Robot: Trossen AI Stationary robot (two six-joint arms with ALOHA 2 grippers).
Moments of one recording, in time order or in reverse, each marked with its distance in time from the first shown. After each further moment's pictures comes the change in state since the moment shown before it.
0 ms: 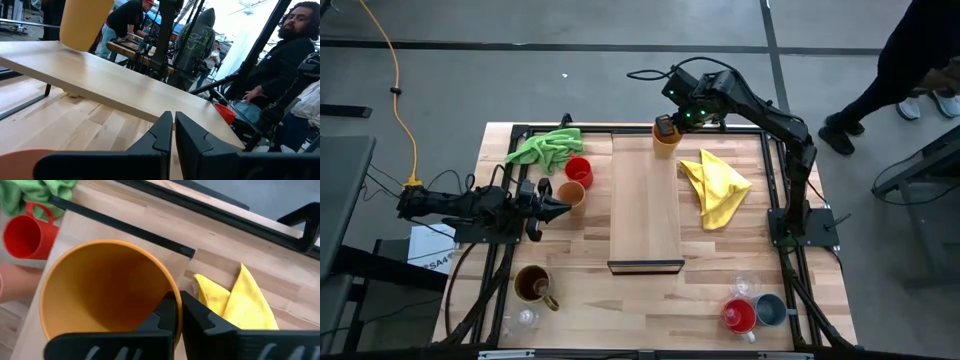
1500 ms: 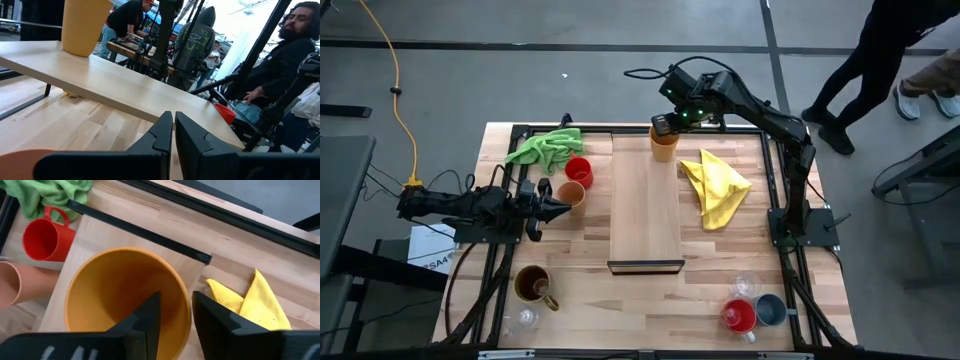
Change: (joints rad) left arm 0.000 0.000 0.000 0.000 0.000 0.000; right arm -0.002 0.006 0.000 0.063 -0.029 -0.007
